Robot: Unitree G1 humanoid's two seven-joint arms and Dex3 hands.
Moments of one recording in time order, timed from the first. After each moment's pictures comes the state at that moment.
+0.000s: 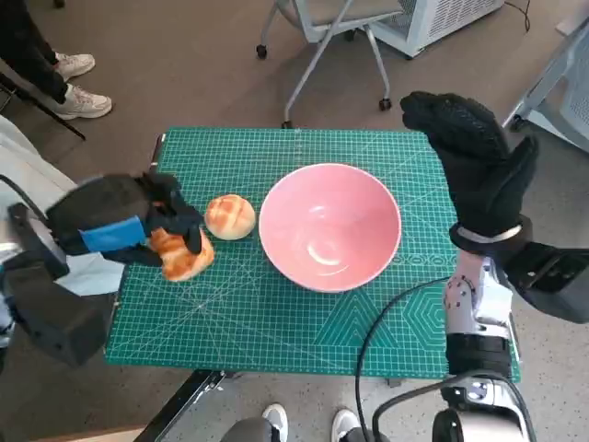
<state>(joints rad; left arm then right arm) -0.50 0.94 -0.03 0.11 0.16 -0.61 -0.60 -0.69 -0.11 -0.22 0.51 0.45 -0.61 0.68</state>
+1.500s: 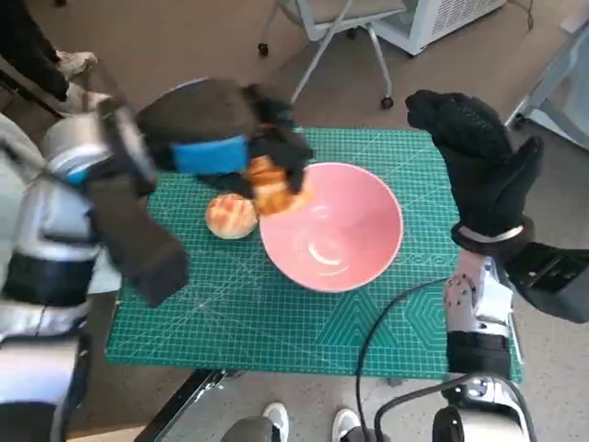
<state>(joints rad) -1.10 0.54 -0.26 0.46 0.28 -0.63 -0.65 -0.69 -0.12 -0.24 0.54 0.47 -0.64 0.68</state>
